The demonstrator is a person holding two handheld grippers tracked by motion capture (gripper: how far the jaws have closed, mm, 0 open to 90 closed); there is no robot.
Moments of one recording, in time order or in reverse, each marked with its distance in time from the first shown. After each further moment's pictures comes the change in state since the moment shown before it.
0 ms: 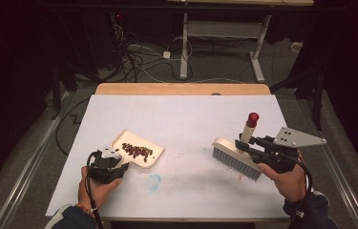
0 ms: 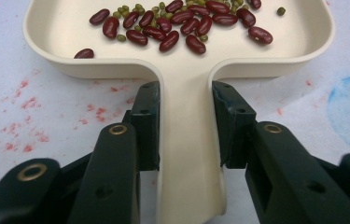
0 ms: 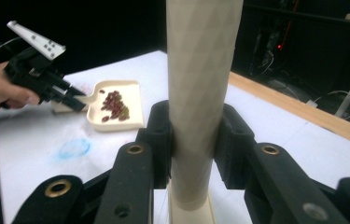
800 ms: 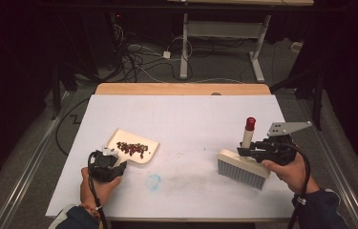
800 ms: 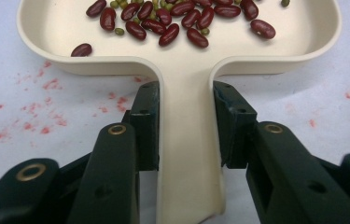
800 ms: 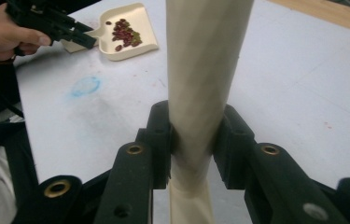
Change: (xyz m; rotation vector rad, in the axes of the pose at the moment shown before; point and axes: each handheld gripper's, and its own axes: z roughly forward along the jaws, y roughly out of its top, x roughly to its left) left arm -0.001 0.001 0.009 0.020 0.074 -0.106; right arm -0.043 -0.015 0.021 0.296 0.136 0.122
